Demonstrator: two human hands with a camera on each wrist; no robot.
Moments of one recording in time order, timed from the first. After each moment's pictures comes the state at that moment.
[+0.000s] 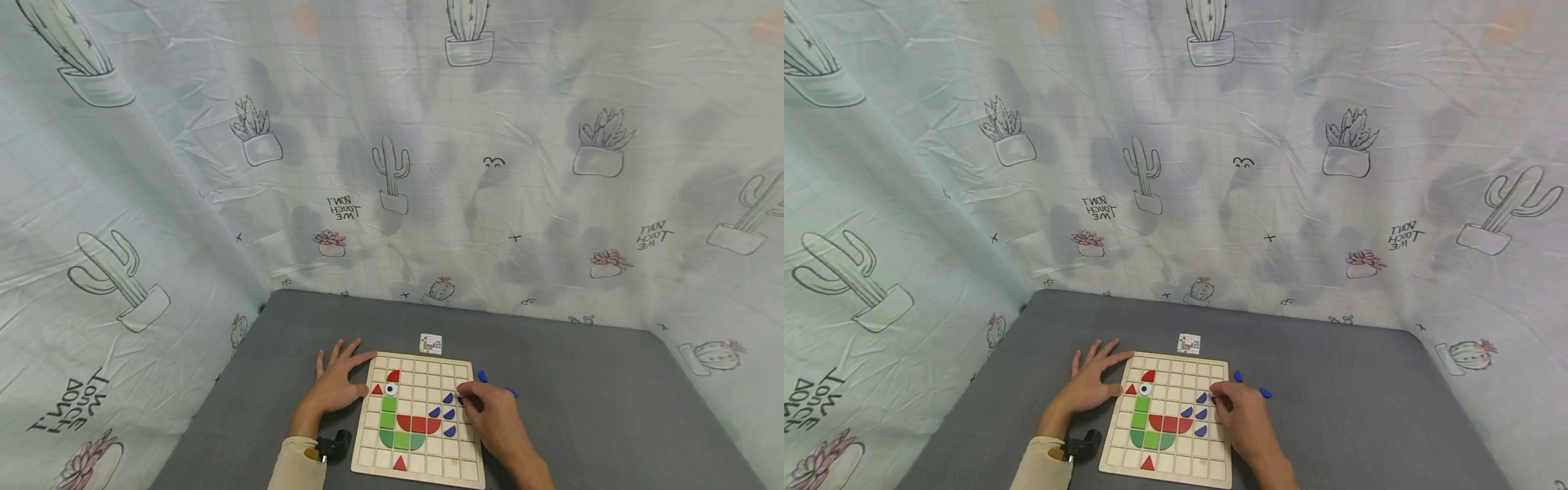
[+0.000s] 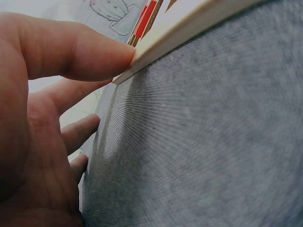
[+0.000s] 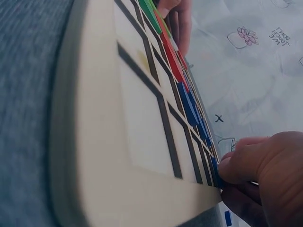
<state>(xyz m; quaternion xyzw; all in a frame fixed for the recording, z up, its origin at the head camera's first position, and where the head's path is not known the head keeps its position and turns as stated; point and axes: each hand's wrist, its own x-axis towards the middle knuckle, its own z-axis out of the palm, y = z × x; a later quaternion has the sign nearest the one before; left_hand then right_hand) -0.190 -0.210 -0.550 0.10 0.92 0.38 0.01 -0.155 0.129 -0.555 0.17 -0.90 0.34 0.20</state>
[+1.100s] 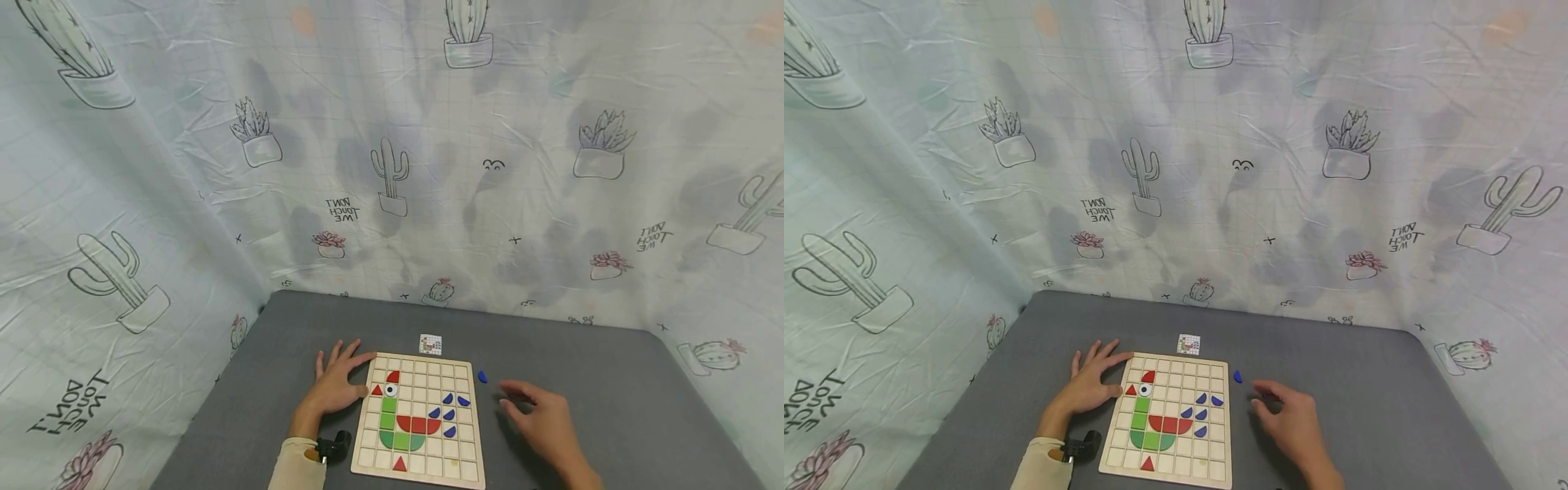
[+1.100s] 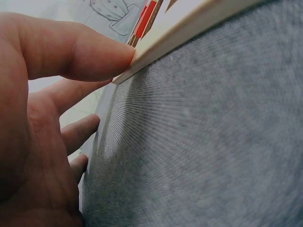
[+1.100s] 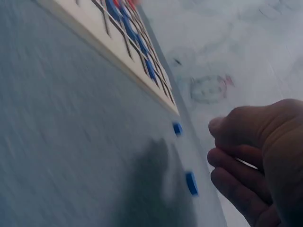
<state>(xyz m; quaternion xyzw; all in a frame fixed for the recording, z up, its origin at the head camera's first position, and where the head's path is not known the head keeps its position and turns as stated) -0.192 -0.209 -0.552 0.10 0.92 0.38 0.01 -0.147 0.199 -0.543 0.13 -0.90 0.33 0.24</state>
